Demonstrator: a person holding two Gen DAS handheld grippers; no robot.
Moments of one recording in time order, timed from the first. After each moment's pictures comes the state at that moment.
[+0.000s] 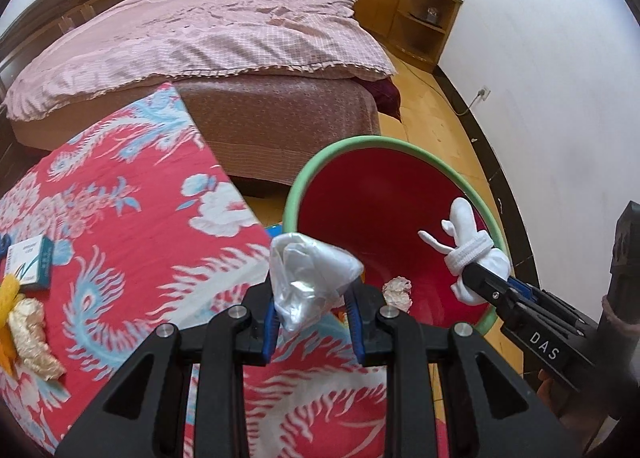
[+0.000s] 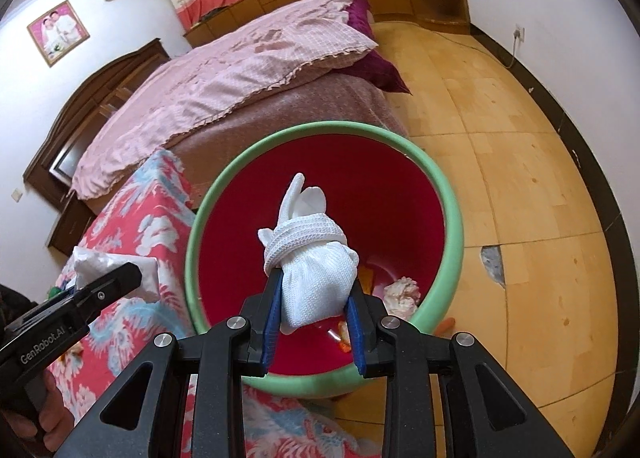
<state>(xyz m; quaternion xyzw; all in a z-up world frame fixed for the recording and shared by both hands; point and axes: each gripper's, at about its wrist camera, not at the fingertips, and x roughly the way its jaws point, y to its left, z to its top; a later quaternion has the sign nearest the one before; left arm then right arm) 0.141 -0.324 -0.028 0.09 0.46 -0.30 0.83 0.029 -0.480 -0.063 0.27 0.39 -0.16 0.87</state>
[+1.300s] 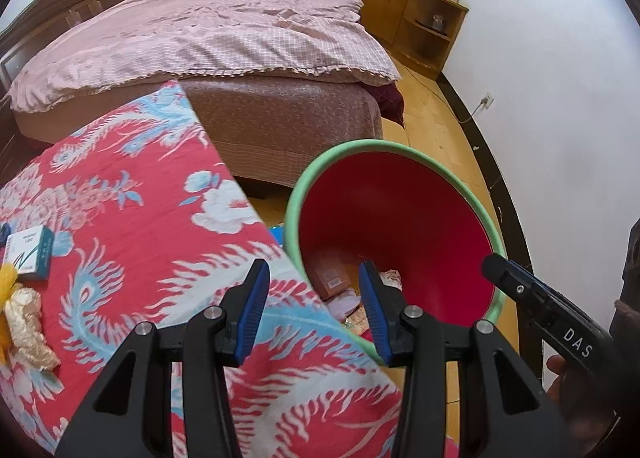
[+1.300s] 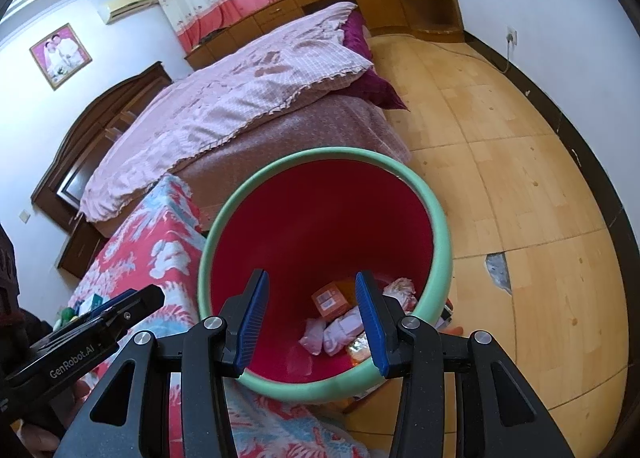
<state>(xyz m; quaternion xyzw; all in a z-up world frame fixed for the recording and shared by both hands) 0.139 -0.313 -0.026 0.07 0.46 -0.29 0.84 0.019 -0.485 -0.046 0.29 0.35 -0.16 0.88</state>
